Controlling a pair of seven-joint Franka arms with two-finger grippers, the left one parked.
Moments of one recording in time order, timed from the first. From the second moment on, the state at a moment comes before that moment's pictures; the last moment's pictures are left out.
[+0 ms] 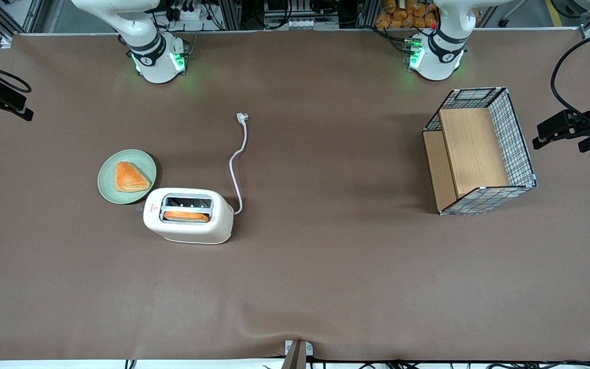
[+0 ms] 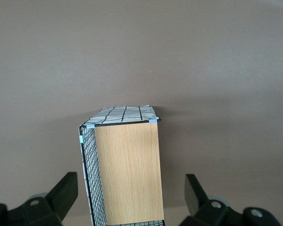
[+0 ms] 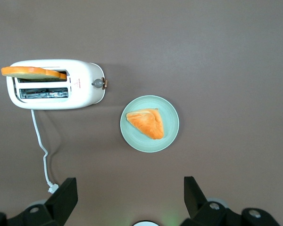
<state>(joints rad) 0.03 -0.07 -0.11 -1.56 0.02 1.44 0.00</state>
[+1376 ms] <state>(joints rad) 0.03 0.05 -0.11 -1.55 -0.01 1.42 -0.08</state>
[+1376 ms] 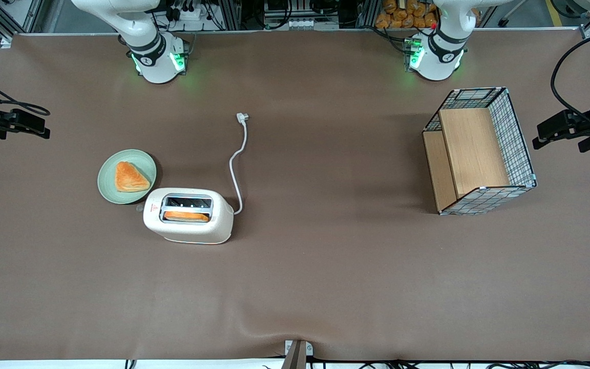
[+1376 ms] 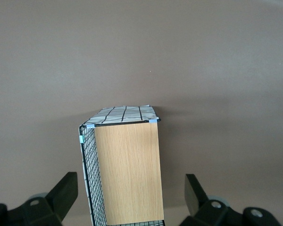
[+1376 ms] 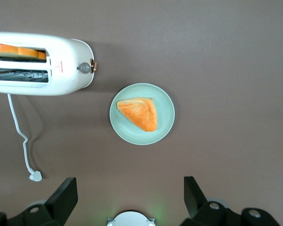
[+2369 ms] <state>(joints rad) 0.05 0.07 -0.10 -1.55 0.01 1.42 -0.08</state>
